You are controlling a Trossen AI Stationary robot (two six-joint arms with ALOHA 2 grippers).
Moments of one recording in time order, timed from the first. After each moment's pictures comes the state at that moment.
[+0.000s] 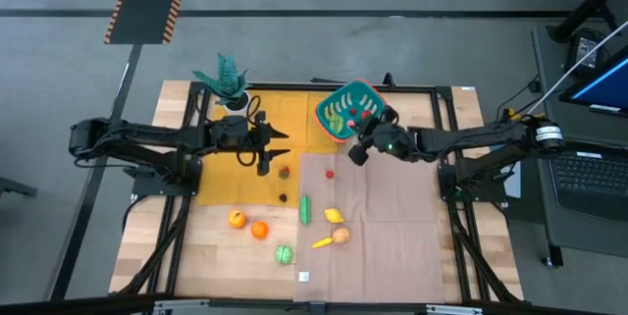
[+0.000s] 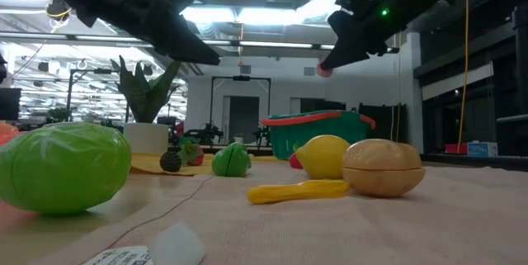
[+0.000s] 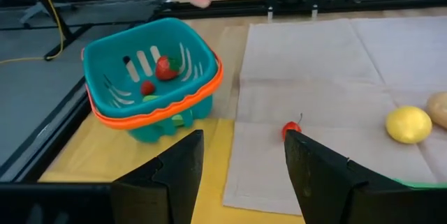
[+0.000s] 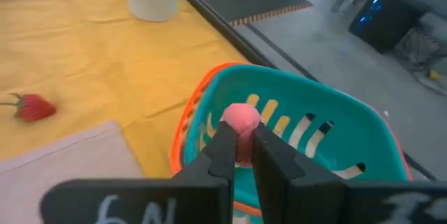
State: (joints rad) left arm 0.20 1.10 0.51 0.22 -0.01 0.12; right arm -0.07 1.29 0.76 -0.03 0.59 0.15
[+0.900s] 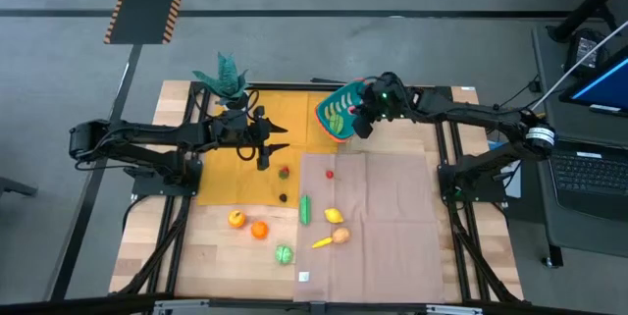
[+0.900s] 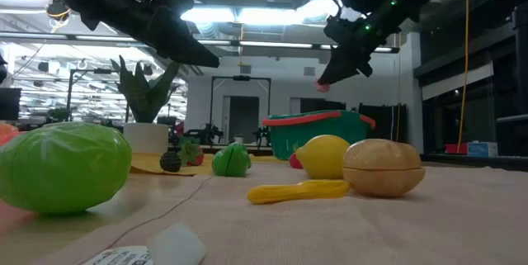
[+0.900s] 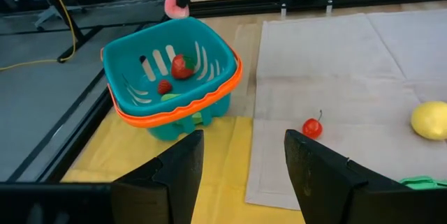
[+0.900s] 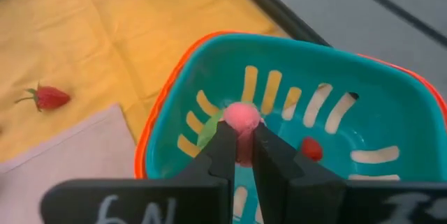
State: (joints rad) left arm 0.27 1.10 0.51 0.22 0.02 0.17; right arm -0.47 1.38 0.95 -0.29 0.00 0.13
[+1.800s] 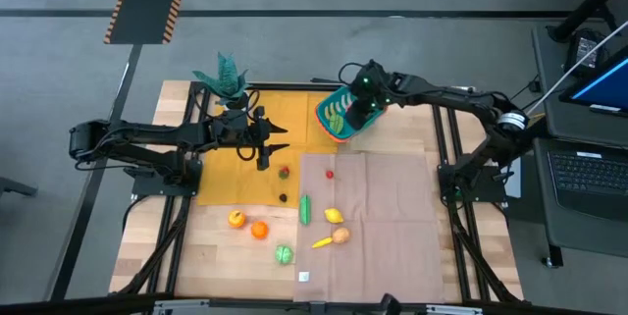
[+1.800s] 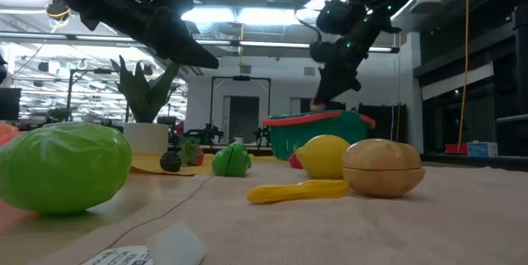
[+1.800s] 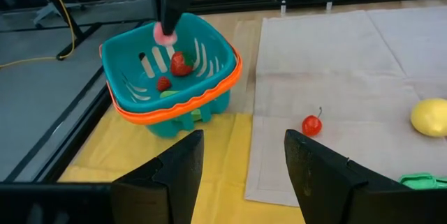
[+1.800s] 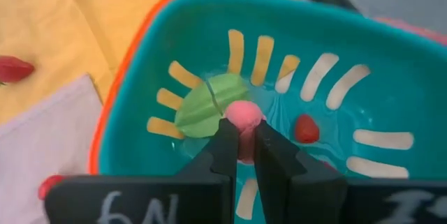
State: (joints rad) left arm 0.27 1.10 0.51 0.21 0.02 0.17; right arm -0.57 1.63 1.17 -0.50 -0.10 0.07
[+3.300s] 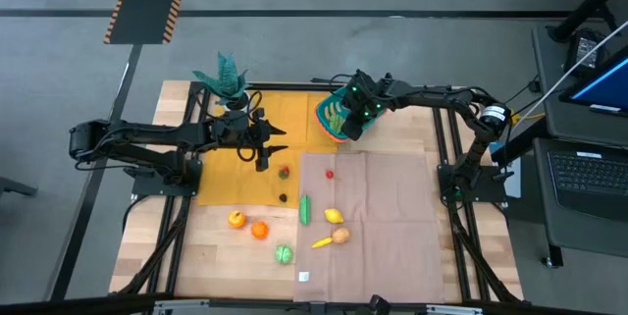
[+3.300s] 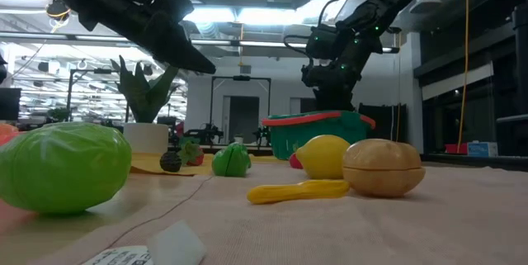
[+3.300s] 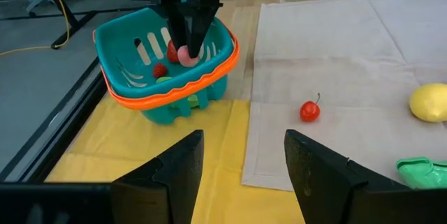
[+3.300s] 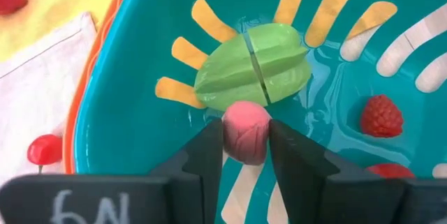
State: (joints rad) left arm 0.27 1.10 0.51 0.16 0.02 0.17; right arm -0.56 1.77 1.17 -0.50 -0.21 -0.01
